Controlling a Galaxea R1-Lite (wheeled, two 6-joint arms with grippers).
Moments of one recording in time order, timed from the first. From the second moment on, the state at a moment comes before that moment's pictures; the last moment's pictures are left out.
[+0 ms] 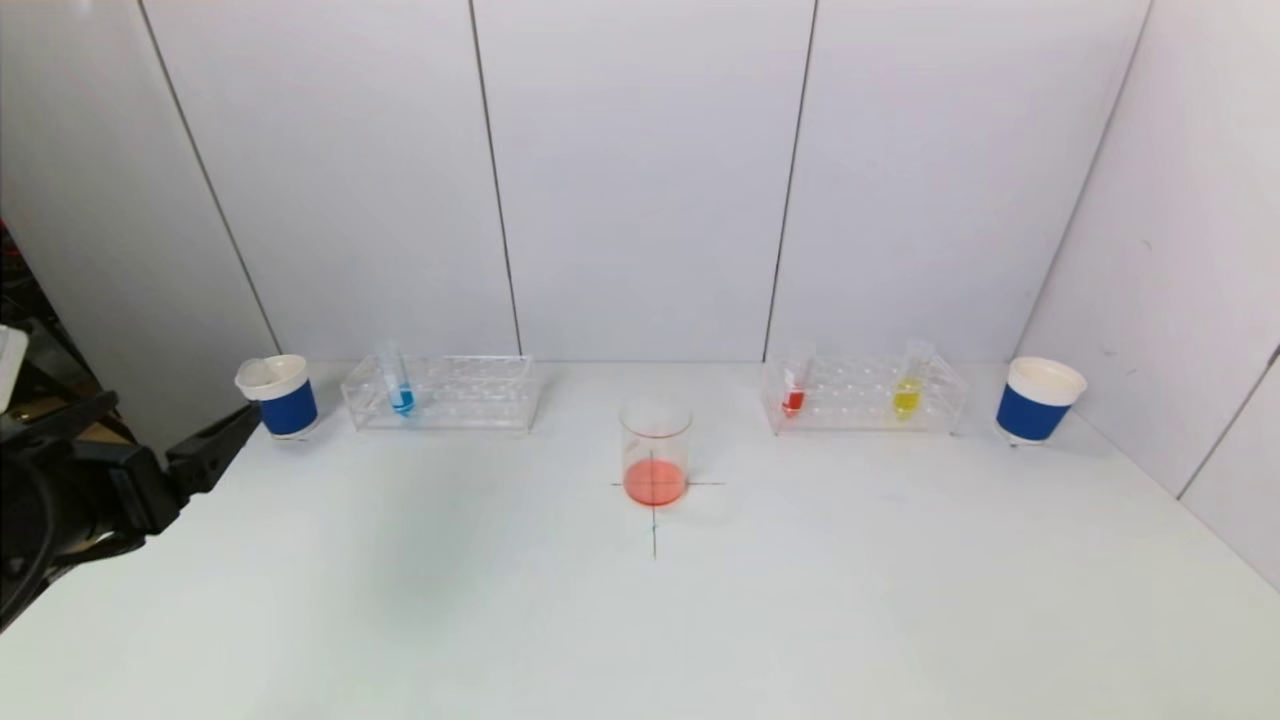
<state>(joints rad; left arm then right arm) 0.06 1.13 -0.29 -0.82 -0.07 0.06 0.00 0.00 0.00 -0.01 -0.02 0.05</state>
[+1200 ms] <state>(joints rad) 0.01 0.01 -0.06 0.06 -0.11 0.06 0.00 0.00 0.00 -0.01 -0.02 0.05</state>
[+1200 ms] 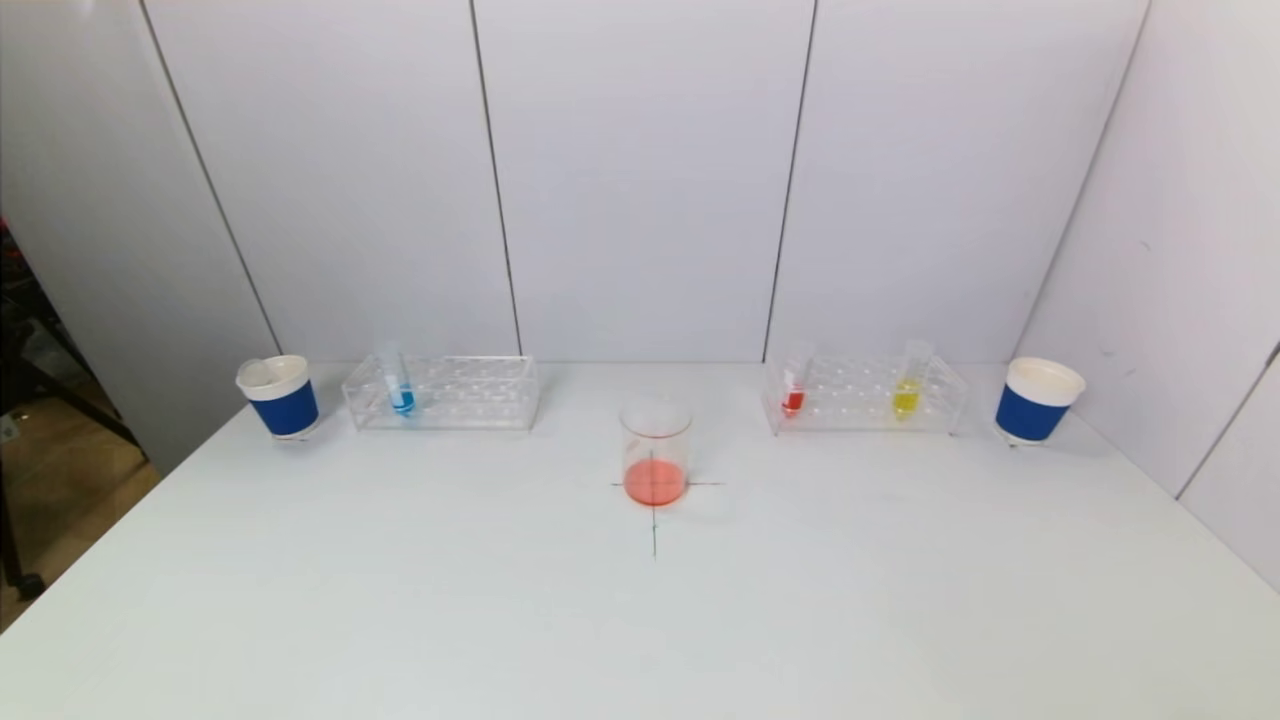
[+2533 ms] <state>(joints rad) 0.00 0.00 0.00 0.00 0.00 -0.01 0.00 0.00 0.00 -0.01 -0.02 0.04</state>
